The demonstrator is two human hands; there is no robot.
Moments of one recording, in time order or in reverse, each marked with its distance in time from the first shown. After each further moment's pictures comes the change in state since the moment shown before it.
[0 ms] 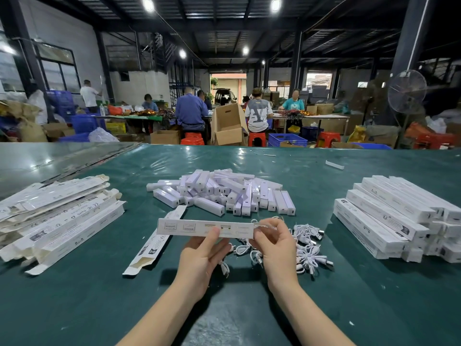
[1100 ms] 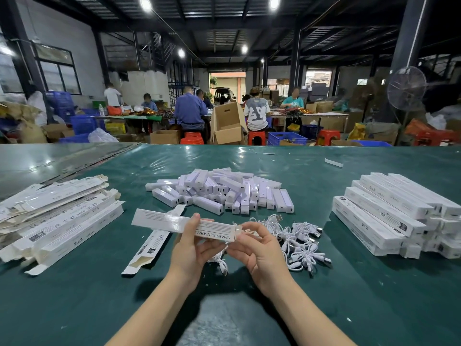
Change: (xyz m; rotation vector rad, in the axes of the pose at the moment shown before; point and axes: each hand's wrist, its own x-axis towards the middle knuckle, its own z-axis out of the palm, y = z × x) left_hand -0.005 0.021 0.002 0.140 -0.021 0.025; right_hand -0.009 -0.009 0.007 0.404 -0.242 0.352
